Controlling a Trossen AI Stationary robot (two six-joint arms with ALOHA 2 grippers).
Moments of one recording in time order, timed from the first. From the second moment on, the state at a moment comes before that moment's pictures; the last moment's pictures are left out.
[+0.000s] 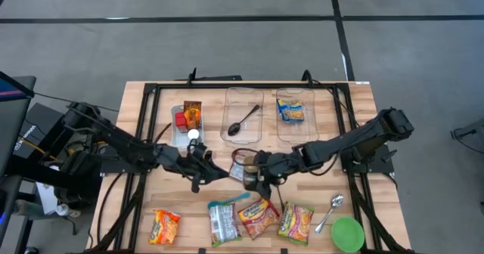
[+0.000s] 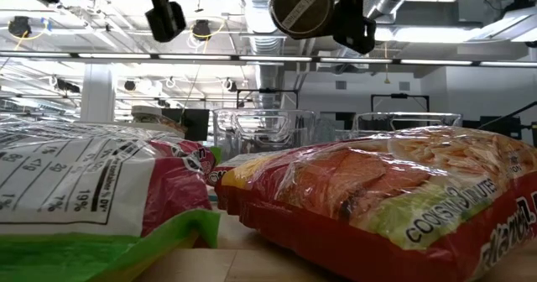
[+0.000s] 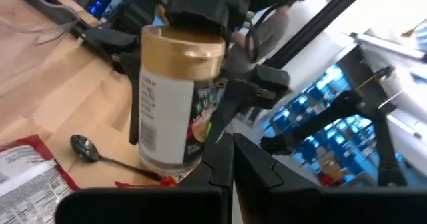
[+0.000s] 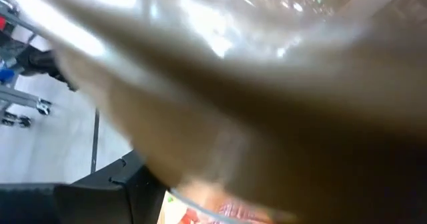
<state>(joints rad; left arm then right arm) -0.38 1.28 0.53 0.74 -0.22 -0.77 0.32 1.60 1.11 -0.13 0.06 0.77</state>
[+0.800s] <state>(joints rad) -0.37 1.28 0.55 0.69 -0.15 -0.64 0.35 1.61 1.13 -0.14 0.05 0.80</state>
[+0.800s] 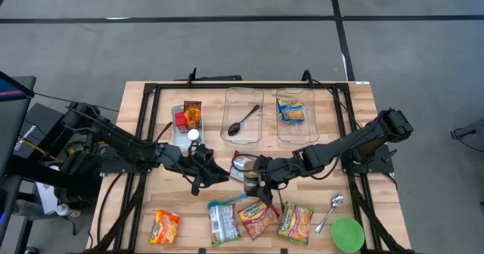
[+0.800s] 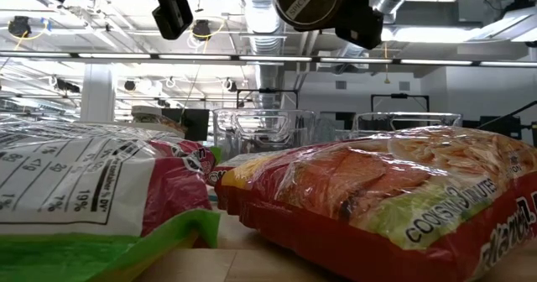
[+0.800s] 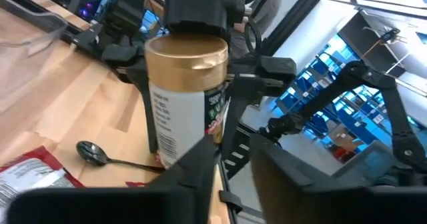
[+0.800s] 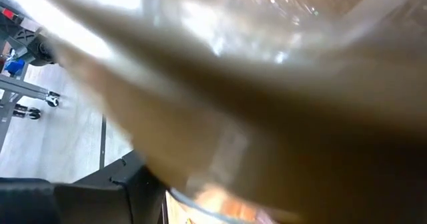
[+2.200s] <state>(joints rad) -0.29 1.43 0.57 0.88 -0.17 -0.68 0.30 1.61 1.12 -0.09 -0.01 0.81</state>
